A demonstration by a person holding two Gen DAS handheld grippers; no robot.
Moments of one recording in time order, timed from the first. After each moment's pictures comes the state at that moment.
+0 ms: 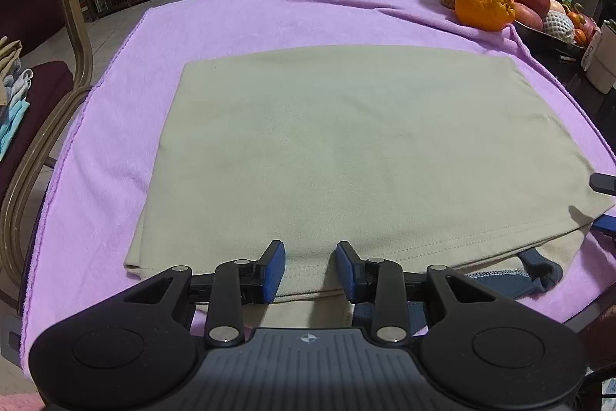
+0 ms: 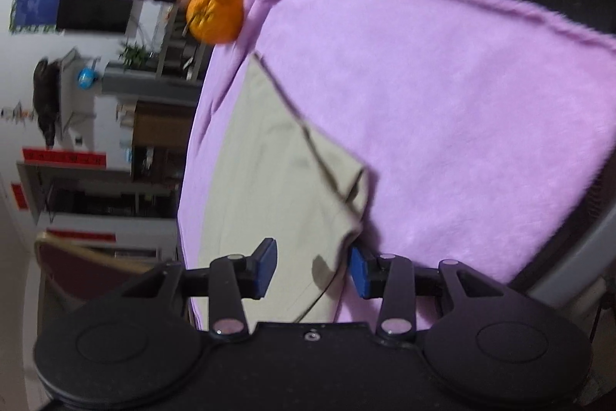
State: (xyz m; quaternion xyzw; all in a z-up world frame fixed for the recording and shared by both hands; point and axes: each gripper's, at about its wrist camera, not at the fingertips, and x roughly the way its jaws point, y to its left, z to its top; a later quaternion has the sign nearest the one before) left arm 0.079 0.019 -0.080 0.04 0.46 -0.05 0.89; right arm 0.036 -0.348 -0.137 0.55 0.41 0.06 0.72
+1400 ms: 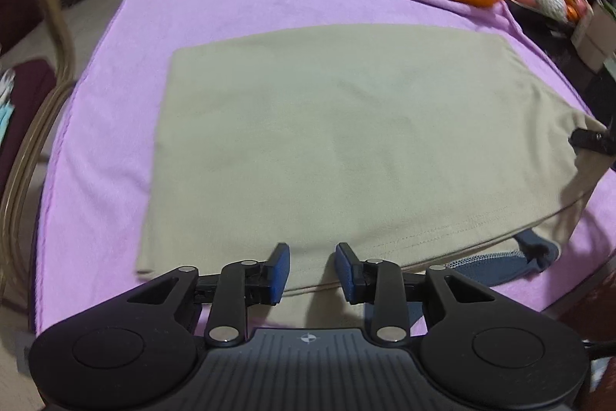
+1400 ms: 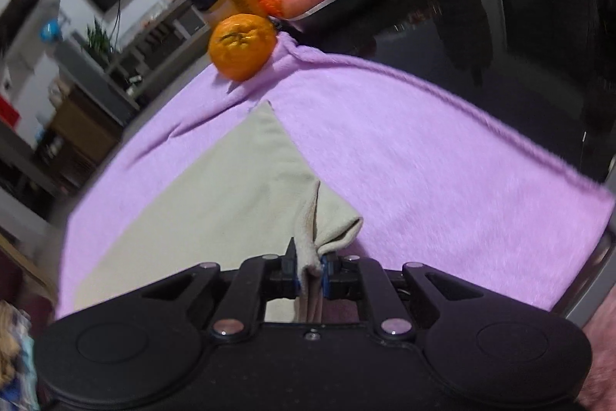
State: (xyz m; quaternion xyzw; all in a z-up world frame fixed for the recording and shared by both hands) left arm 0.093 0.043 -0.064 0.04 0.51 -0.08 0.86; right arm 0.068 -0.264 -0.068 0.28 0.37 -0.12 0.88
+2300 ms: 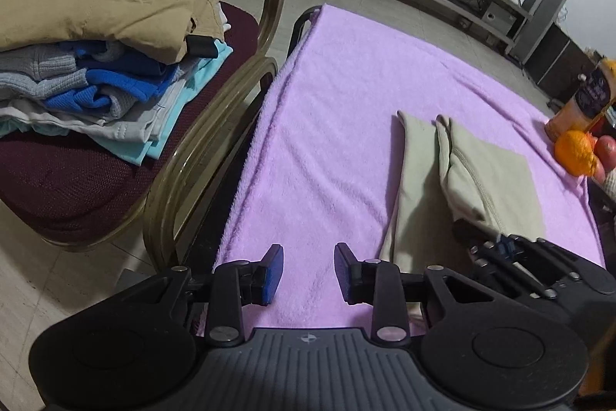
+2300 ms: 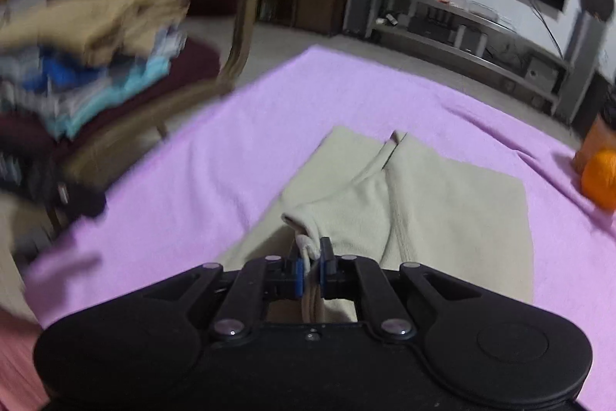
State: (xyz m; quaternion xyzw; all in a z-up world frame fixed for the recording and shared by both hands) left arm 0.063 0.220 -0.022 -0.15 0.45 0.05 0.88; right arm 0.081 0.044 -0.047 -0.09 0.33 0.18 0.92
